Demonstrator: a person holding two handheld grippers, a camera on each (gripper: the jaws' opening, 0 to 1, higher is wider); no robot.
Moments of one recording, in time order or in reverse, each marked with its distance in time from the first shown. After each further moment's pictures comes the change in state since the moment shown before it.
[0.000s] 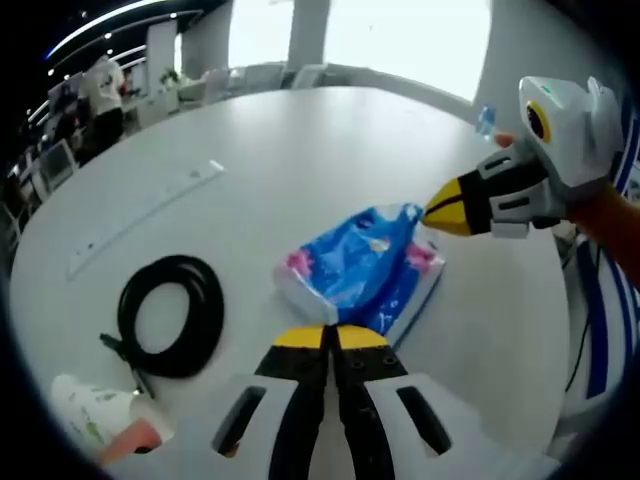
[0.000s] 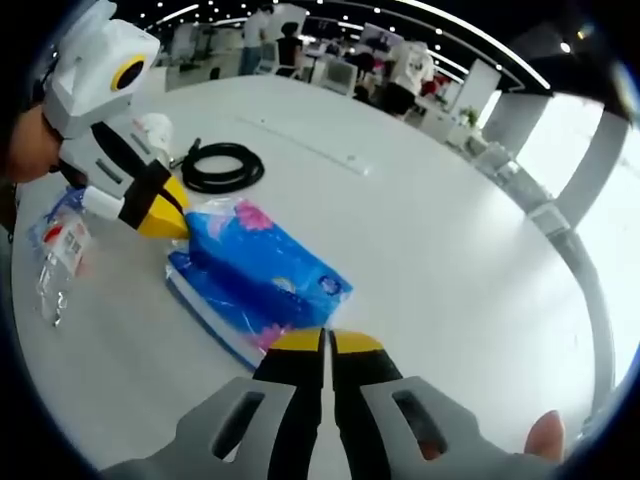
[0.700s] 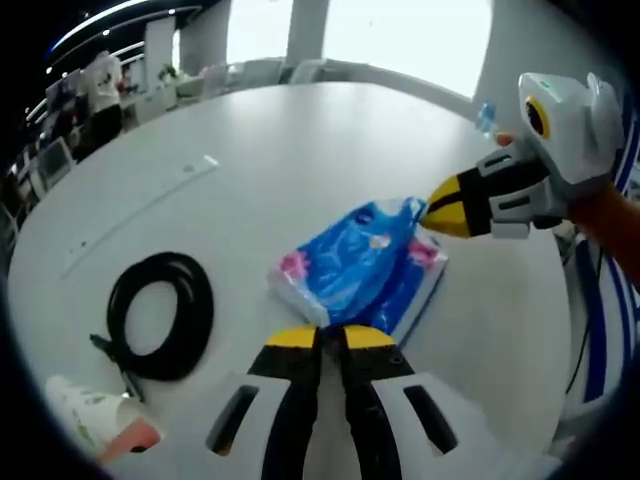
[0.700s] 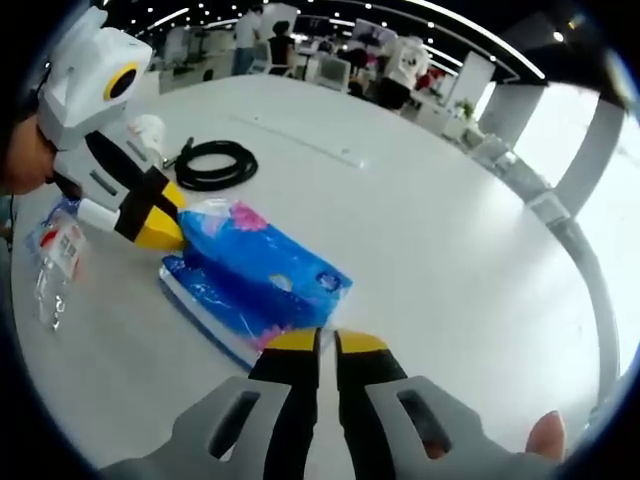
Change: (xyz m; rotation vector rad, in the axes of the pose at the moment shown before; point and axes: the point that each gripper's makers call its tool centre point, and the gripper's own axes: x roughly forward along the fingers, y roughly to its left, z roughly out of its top) left arm 0.009 -0.004 -0.001 -0.004 0.015 -0.010; right arm 0.002 -0.002 -0.008 0.037 0.015 -0.002
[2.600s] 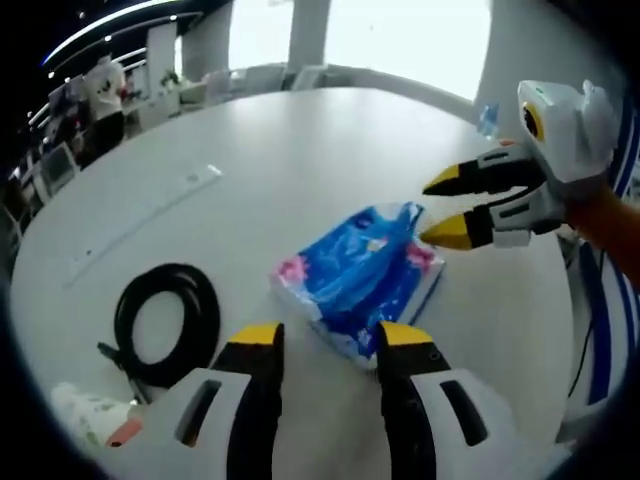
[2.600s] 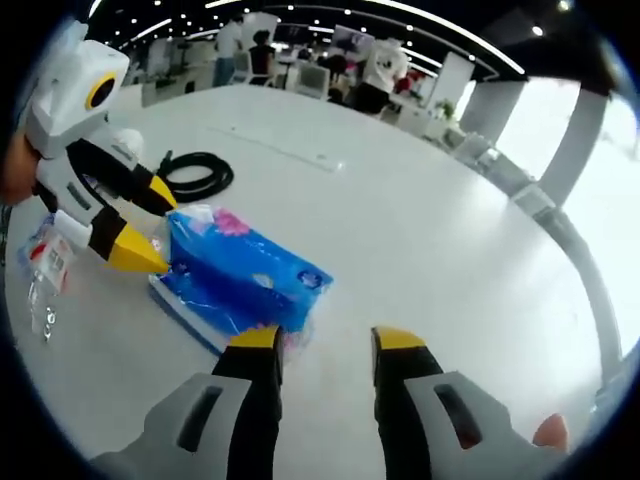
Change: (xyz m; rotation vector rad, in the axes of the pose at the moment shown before) left arm -0.004 0.002 0.008 0.008 -0.024 0.021; right arm -0.002 -0.017 -0.001 0.060 -0.037 -0.060
